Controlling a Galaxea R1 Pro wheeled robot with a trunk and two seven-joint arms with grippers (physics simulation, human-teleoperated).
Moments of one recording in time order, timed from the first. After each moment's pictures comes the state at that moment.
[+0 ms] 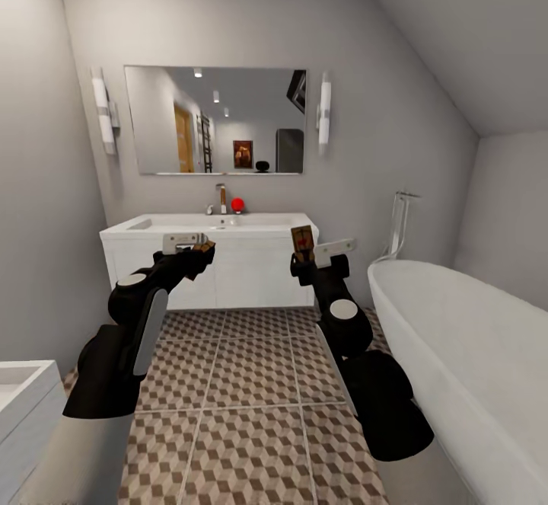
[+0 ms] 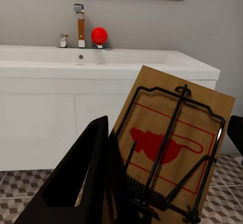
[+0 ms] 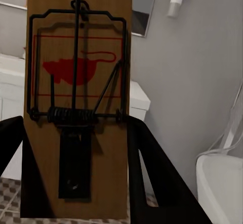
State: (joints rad) left arm -0.70 -0.05 -0.06 -1.59 0.08 0.77 0.08; right arm -0.62 0.17 0.36 -1.58 0.19 0.62 -0.24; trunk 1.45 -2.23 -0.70
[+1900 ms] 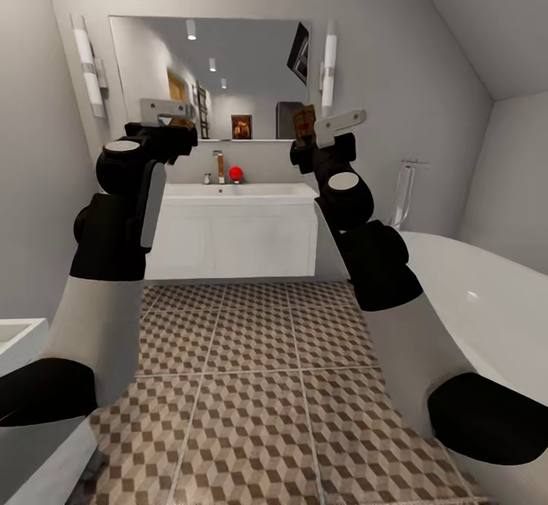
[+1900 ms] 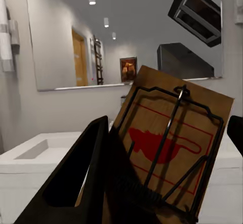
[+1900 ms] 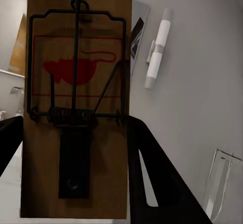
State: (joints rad) left arm -1.26 -0.06 -0.12 -1.40 -0.07 0.79 0.17; right arm -1.19 0.17 0.35 -1.36 0.18 0.65 -0.24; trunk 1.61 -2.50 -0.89
